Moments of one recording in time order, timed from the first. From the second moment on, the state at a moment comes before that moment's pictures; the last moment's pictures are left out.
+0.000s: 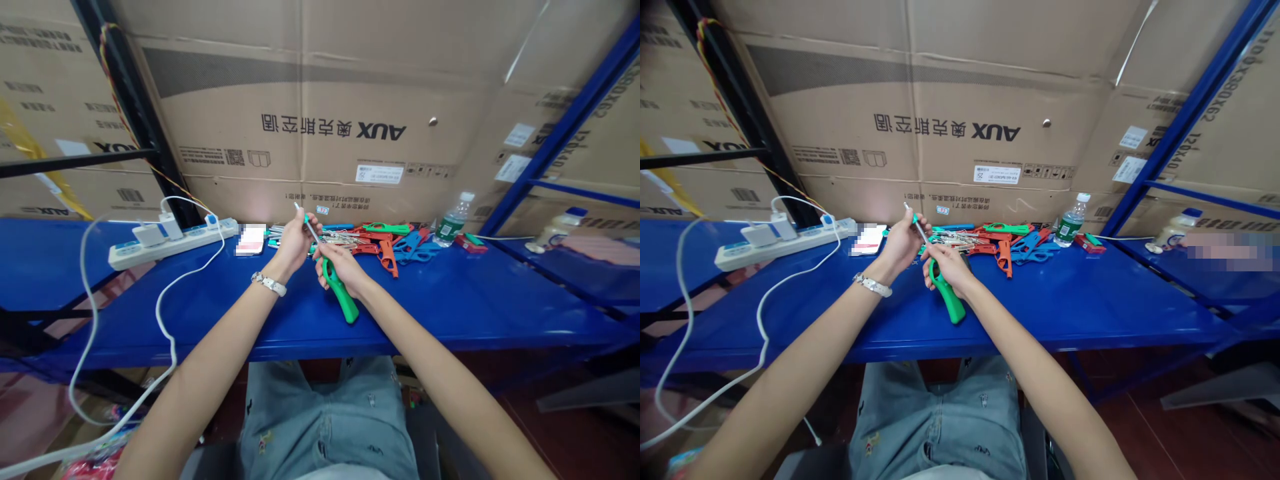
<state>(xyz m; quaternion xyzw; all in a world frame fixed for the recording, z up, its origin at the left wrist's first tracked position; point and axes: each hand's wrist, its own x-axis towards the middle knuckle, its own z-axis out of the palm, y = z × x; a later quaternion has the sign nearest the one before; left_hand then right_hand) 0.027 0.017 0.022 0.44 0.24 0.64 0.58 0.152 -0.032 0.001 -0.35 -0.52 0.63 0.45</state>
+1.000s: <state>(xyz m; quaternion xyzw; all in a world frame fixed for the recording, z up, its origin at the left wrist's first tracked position) 0.029 0.027 0.046 0.23 0.17 0.72 0.64 0.143 -0.029 -0.011 -0.34 -0.59 0.61 0.42</state>
